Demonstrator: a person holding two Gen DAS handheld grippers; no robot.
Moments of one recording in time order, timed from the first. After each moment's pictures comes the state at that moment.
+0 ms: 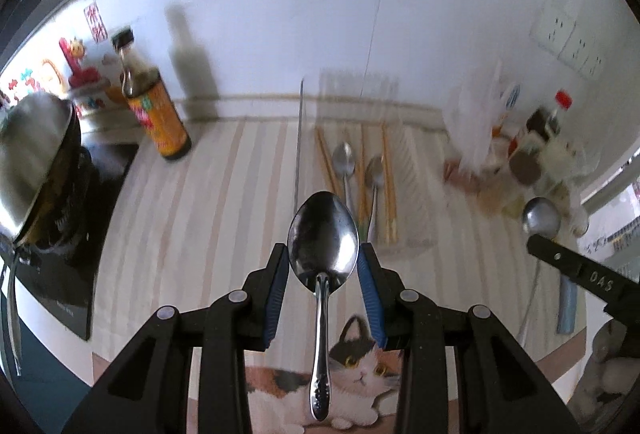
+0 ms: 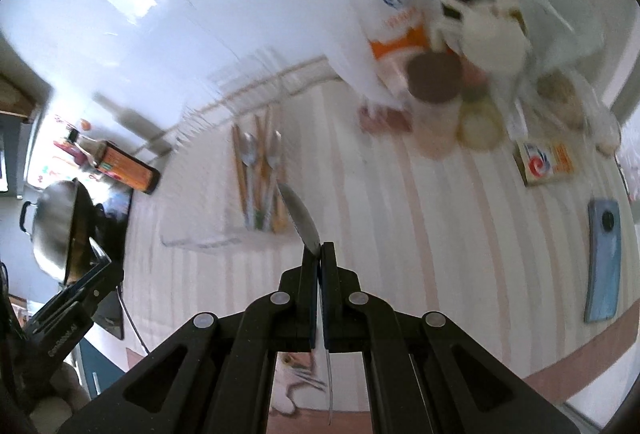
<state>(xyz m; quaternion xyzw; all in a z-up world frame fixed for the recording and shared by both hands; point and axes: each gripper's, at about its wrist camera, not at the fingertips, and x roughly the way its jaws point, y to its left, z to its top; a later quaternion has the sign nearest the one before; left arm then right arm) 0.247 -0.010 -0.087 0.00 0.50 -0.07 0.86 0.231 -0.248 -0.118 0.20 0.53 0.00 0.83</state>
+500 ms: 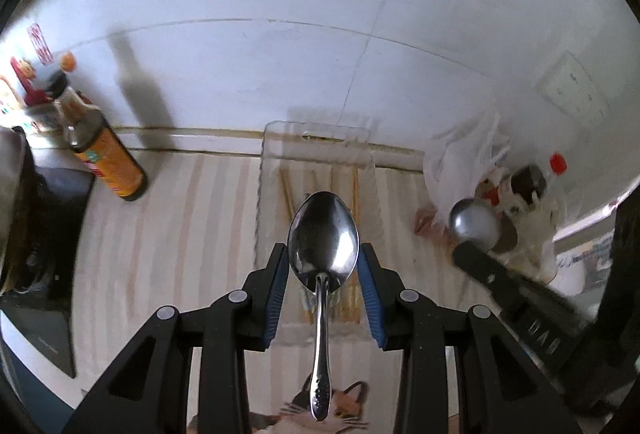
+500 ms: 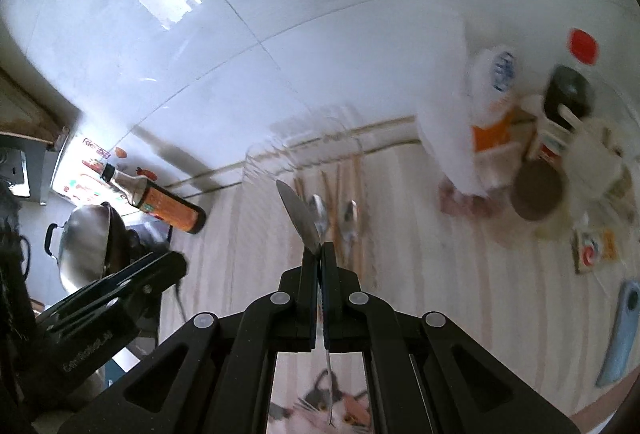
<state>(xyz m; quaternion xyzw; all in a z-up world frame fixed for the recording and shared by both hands) 0.357 -0.022 -0.072 -0.06 0.54 -0.11 0.83 0.332 -0.199 -0.079 0.20 0.50 0.06 0.84</state>
